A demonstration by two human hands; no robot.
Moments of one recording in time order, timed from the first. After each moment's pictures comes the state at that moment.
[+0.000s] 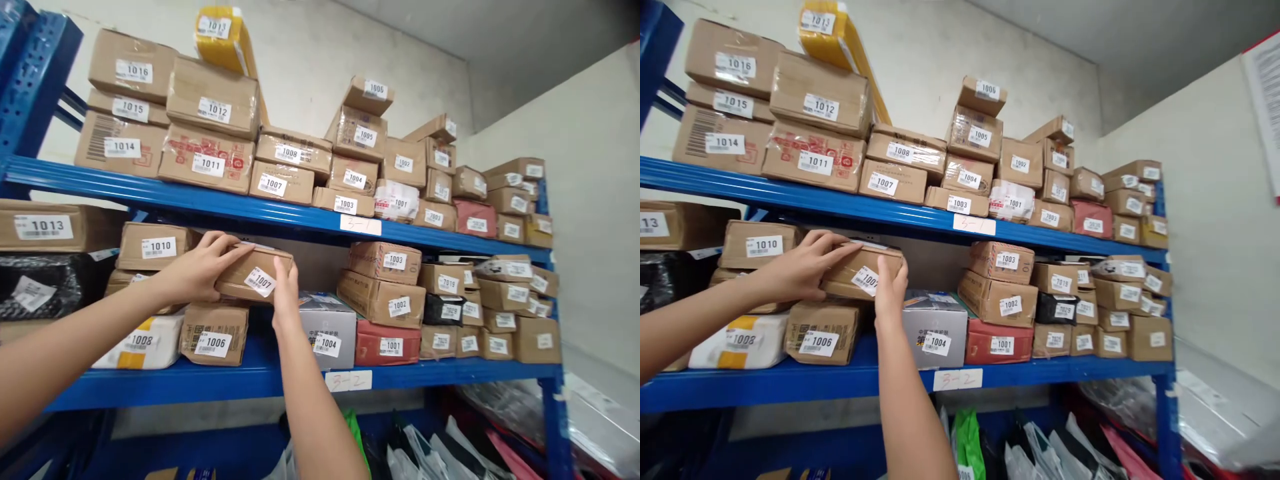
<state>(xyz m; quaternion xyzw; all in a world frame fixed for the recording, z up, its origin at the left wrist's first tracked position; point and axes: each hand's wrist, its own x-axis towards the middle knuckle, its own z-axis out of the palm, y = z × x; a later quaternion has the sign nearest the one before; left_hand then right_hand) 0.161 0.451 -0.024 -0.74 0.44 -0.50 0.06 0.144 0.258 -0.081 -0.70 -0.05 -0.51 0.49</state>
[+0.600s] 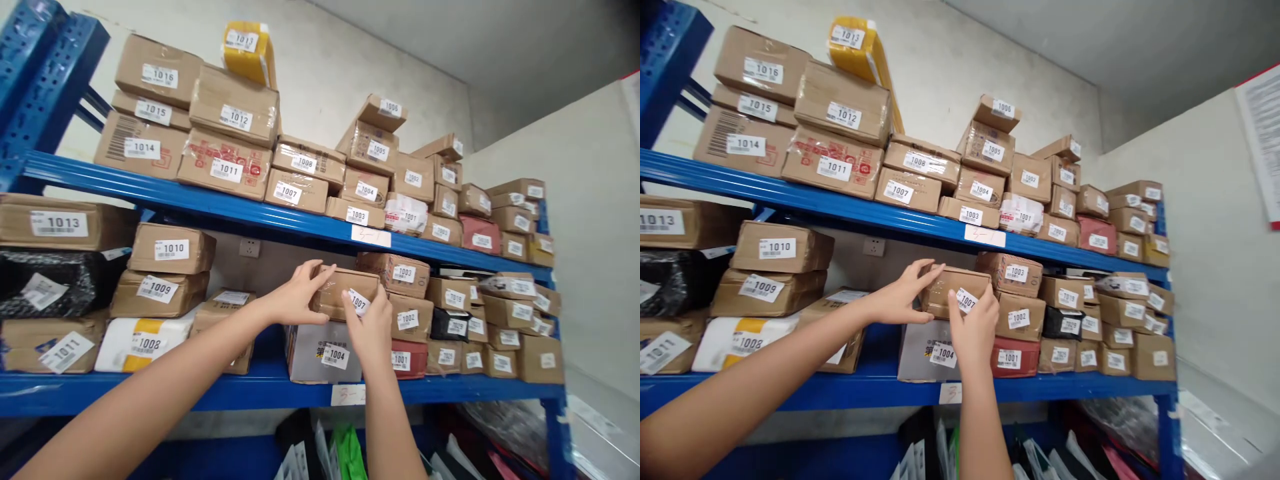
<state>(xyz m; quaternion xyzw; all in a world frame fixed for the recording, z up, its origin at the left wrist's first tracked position) 0.136 0.319 -0.050 -0.71 0.60 -0.32 -0.18 0.048 0.166 -0.095 -0.71 0.14 -0.65 0.23</state>
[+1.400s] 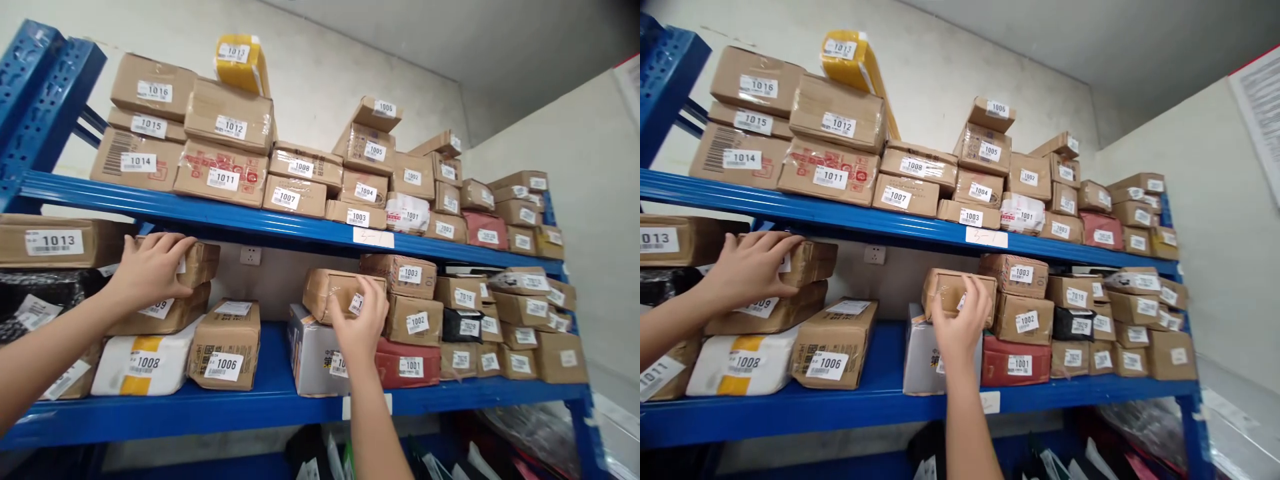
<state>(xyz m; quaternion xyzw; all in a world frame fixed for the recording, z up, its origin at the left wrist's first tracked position) 0.204 0.516 -0.025 -0.79 0.19 -0.59 -0.04 0.082 0.185 -0.094 -0.57 -0.02 -0.81 0.14</state>
